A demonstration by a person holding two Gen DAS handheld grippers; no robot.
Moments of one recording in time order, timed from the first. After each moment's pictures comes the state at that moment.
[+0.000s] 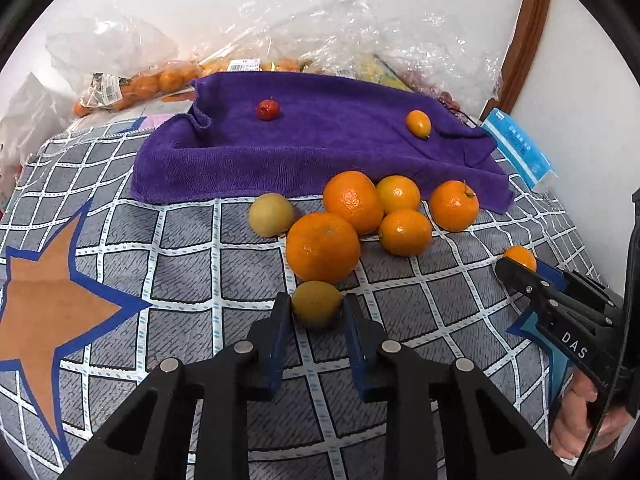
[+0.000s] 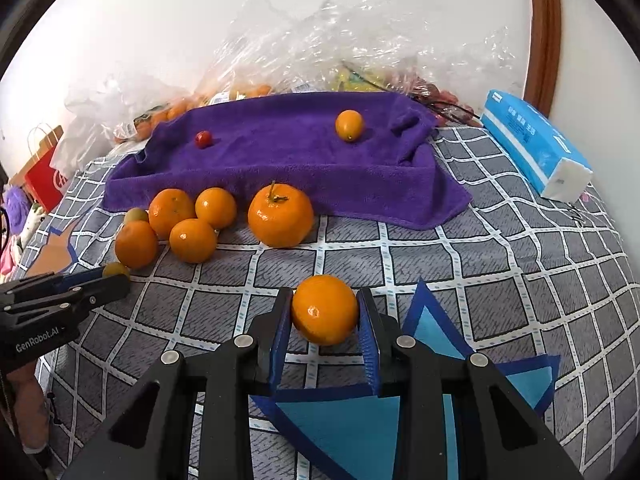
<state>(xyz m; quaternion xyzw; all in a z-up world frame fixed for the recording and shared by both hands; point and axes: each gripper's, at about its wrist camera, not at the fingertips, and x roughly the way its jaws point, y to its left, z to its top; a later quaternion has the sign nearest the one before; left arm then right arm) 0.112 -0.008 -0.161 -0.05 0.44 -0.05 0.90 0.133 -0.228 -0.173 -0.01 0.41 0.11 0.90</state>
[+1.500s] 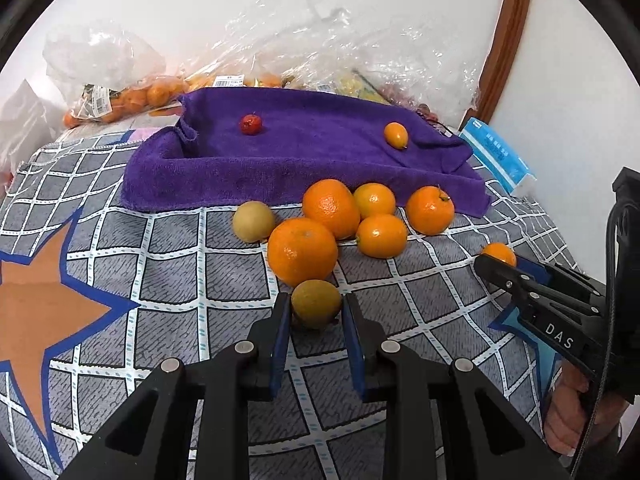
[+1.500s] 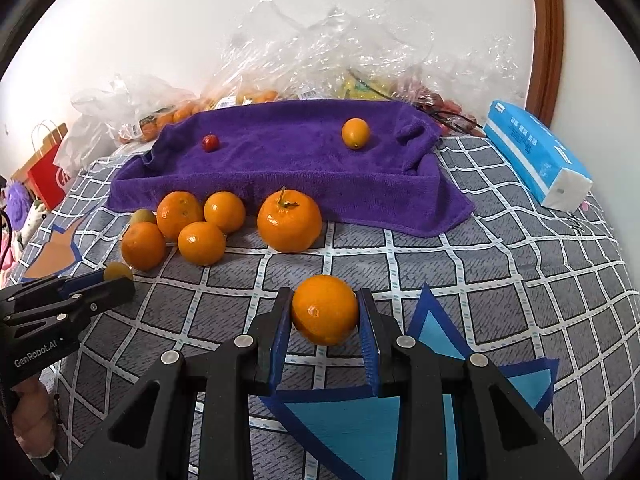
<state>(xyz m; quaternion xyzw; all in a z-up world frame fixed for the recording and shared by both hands) 0.102 -0.009 -0.158 -0.06 0.41 -0.08 0.91 0.128 -0.226 -0.170 -0.01 0.40 0.12 0.91</state>
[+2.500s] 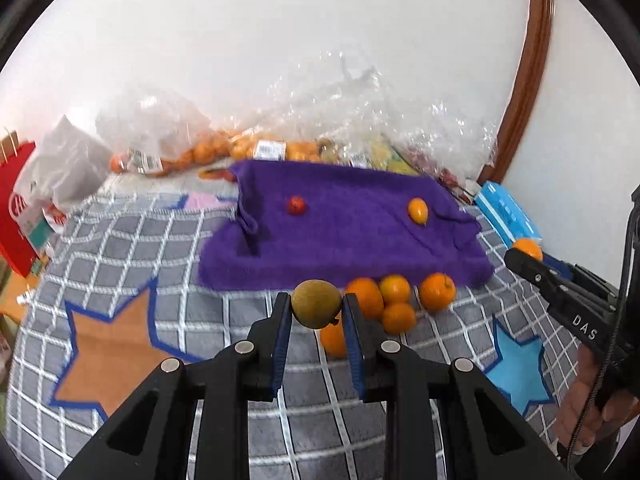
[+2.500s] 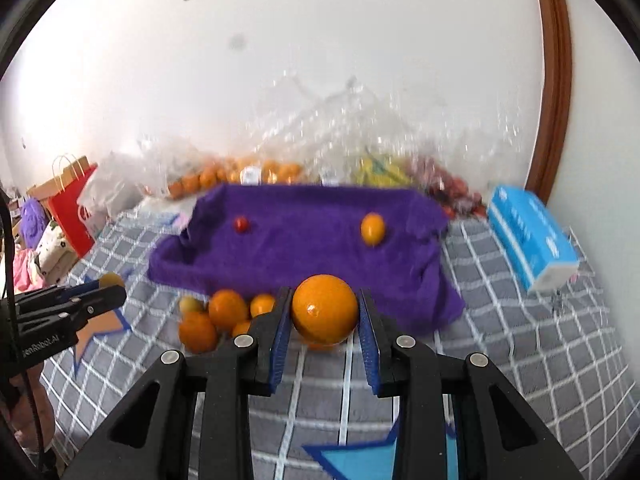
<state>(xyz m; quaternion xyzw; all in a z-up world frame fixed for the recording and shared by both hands) 0.106 0.025 -0.072 -0.06 0.37 -0.03 0.93 0.143 -0.210 -0.074 -0.01 0.33 0.14 0.93</state>
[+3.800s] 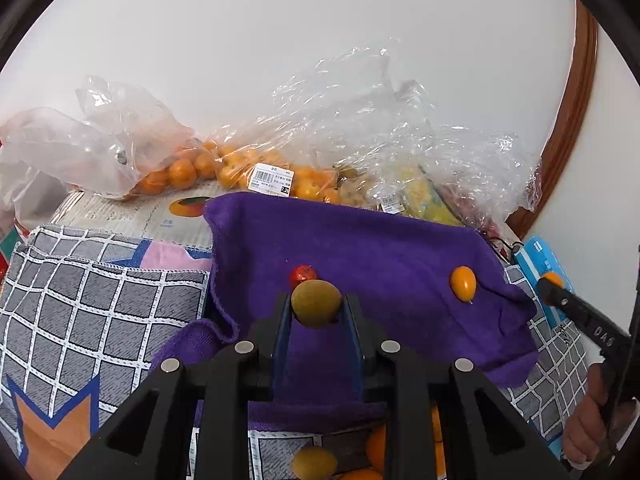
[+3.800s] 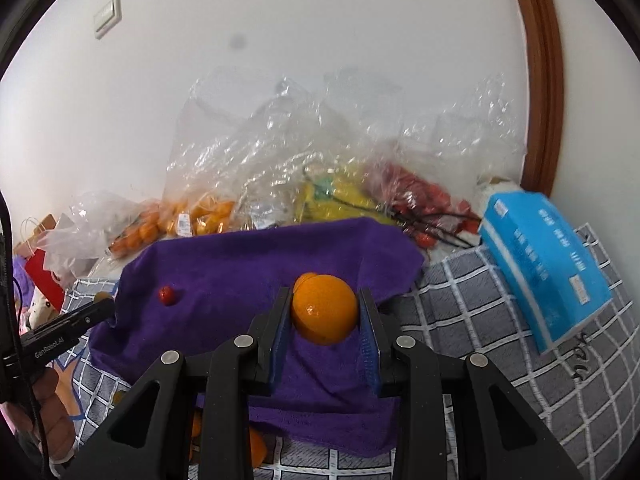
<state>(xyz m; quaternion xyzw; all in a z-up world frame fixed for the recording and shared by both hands) 0.230 0.039 -0.104 -0.10 0.34 -0.02 0.93 0.266 -0.255 -0.114 0.06 0.35 0.12 0.93</state>
